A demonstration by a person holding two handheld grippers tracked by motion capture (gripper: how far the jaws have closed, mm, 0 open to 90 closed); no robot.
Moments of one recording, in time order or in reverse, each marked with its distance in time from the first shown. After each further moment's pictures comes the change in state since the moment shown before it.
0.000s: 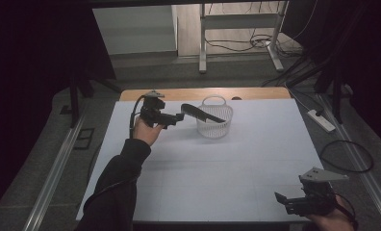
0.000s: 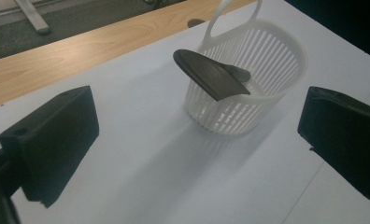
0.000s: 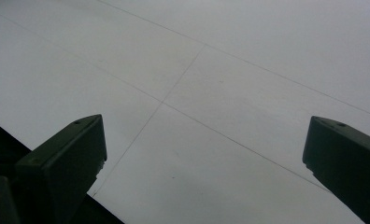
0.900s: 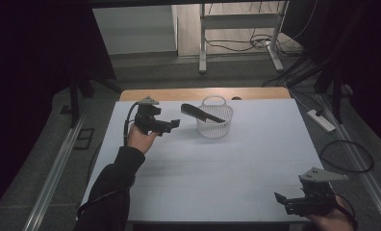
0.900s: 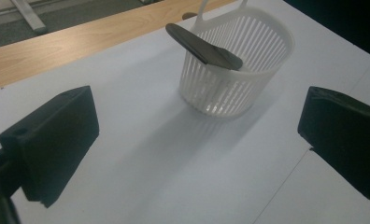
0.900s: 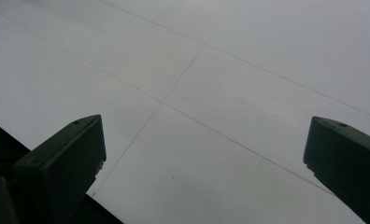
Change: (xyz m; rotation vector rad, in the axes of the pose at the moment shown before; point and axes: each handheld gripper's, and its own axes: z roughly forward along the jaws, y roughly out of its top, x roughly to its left) left arm -0.004 -0.023 -0.016 -0.010 -0.008 0.007; right arm 0.001 0.000 0.000 0.001 -0.004 -0.005
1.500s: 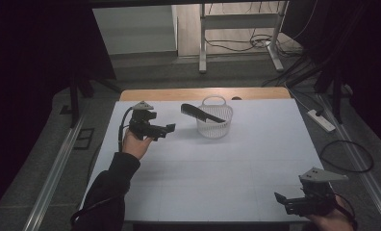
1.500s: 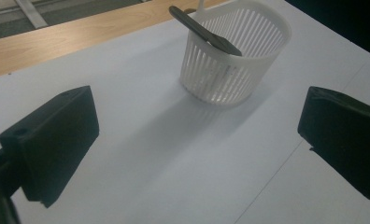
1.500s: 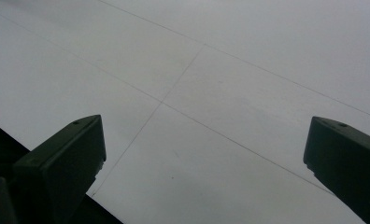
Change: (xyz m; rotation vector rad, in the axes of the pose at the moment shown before) left arm 0.001 -0.016 -0.014 -0.015 -0.002 -0.015; right arm 0.000 0.000 0.000 0.001 -0.003 0.000
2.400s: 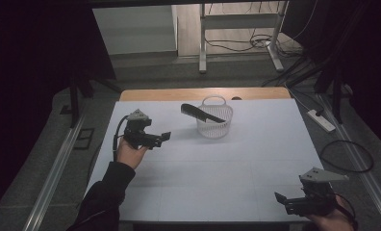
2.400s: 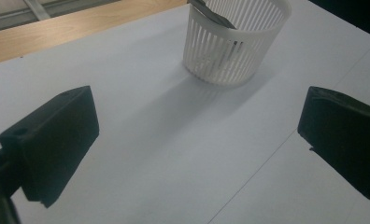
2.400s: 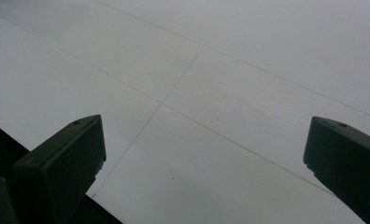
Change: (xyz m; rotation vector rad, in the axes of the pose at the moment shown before) left arm -0.007 -0.024 -0.015 0.003 0.034 0.027; right arm 0.000 0.000 -0.001 -0.008 0.001 0.003
